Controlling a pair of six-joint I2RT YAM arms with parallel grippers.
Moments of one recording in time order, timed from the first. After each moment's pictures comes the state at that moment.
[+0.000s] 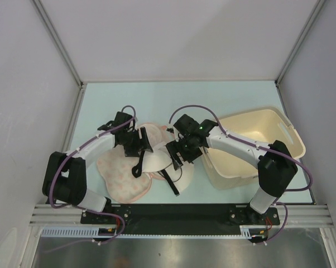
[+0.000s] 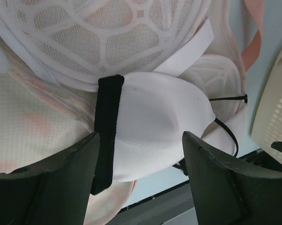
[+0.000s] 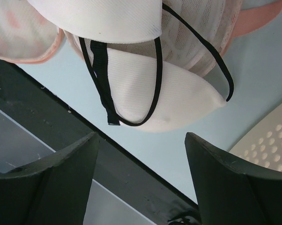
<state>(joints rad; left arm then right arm) -0.30 1.46 0.89 -0.56 0.32 -0.54 0.84 1.67 1.32 -0.83 -0.24 0.28</state>
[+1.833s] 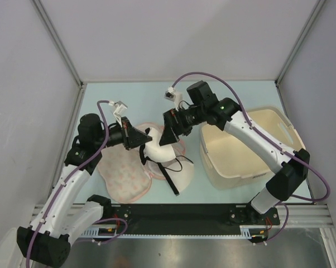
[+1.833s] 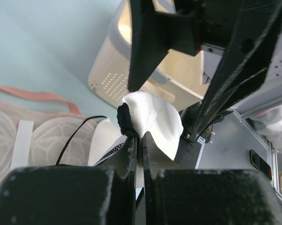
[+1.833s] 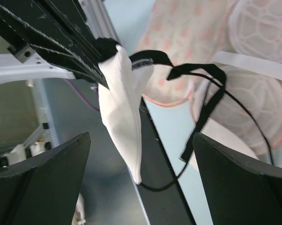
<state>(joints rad) -0.26 0.87 0.84 -0.25 0.84 -0.39 0.72 1.60 1.64 -0.78 -0.70 0.21</state>
